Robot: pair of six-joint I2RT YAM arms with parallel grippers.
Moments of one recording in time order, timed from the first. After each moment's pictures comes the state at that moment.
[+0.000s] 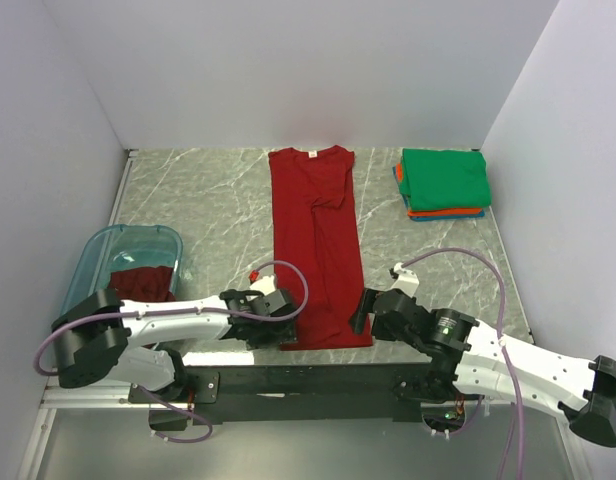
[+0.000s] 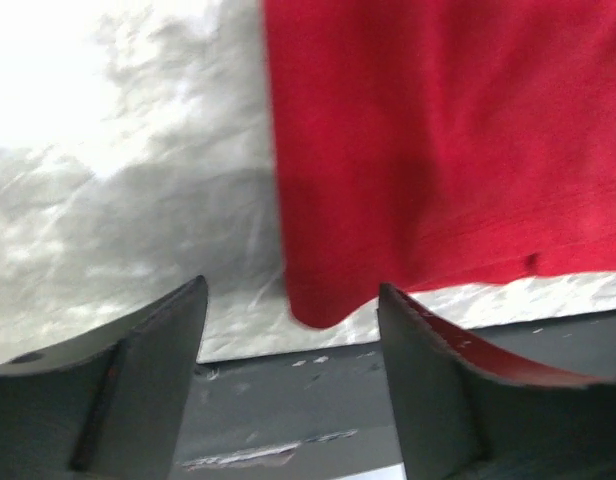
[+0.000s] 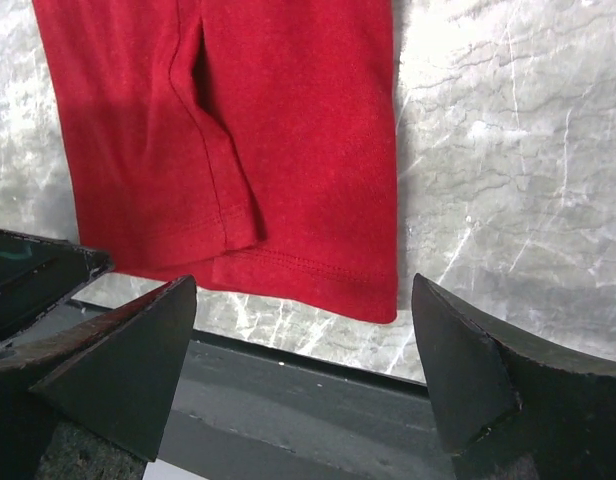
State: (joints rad) left arm -1.14 1.33 0.67 -0.55 -0.19 -1.26; right arm 1.04 0.70 0.47 -0.67 0.35 1.06
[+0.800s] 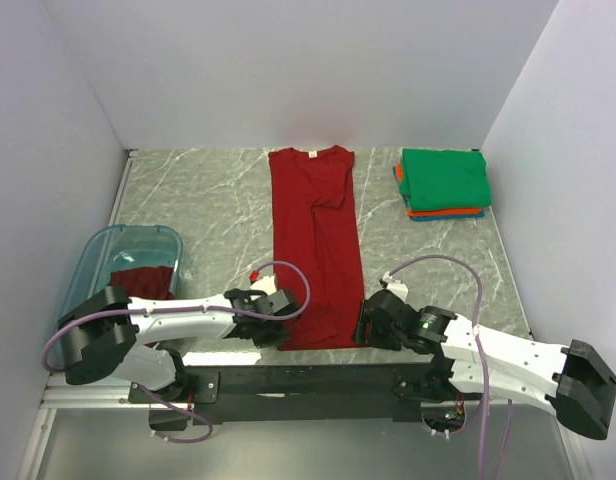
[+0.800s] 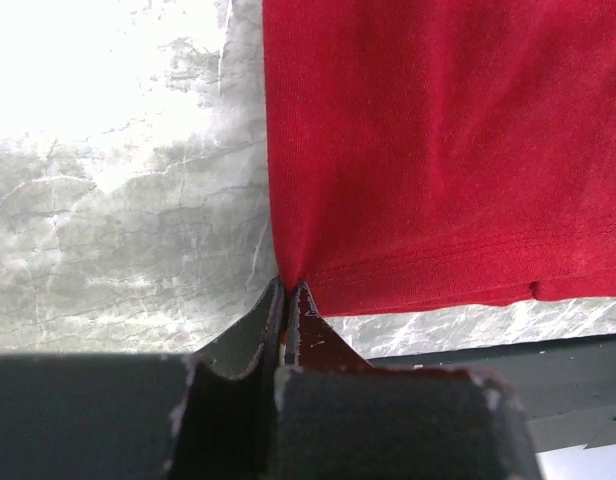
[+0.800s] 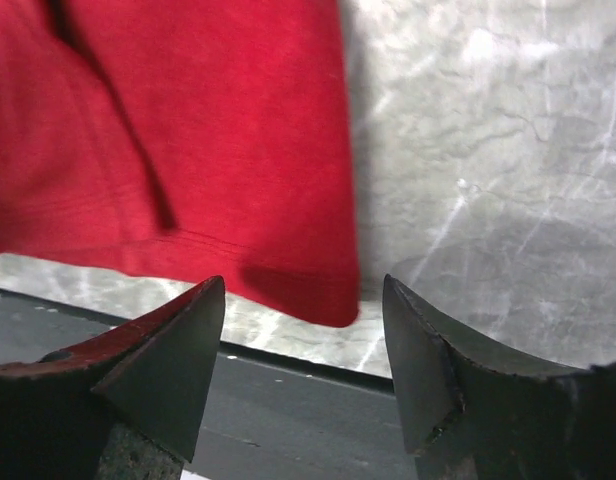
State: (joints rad) left arm -1.14 1.38 0.69 -0.55 -0.21 -1.28; right arm 0.97 0.87 0.39 -0.57 0.17 1.06
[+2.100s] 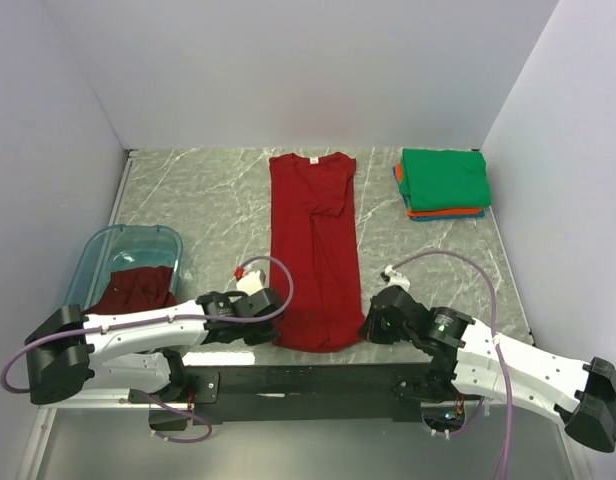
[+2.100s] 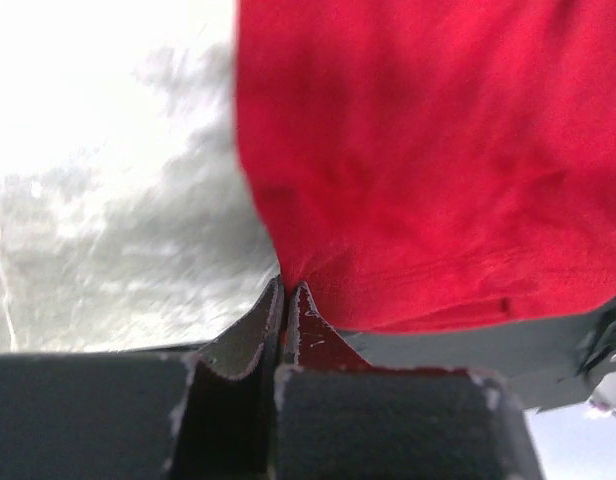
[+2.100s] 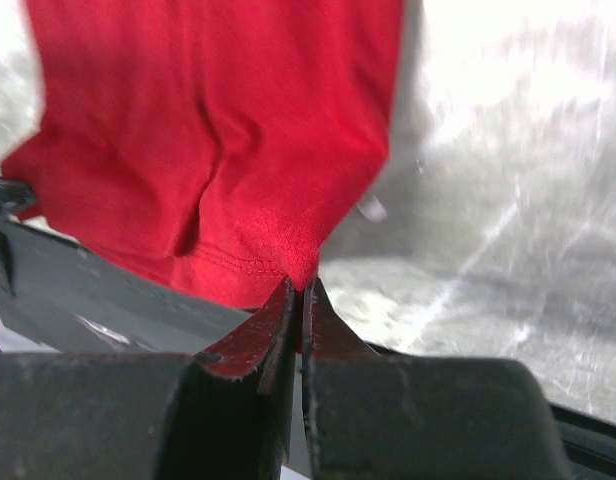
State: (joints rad) left arm -1.14 1.15 0.63 -0.60 -0.24 -1.30; right arm 0.97 0.72 0.42 -0.61 0.13 0.99
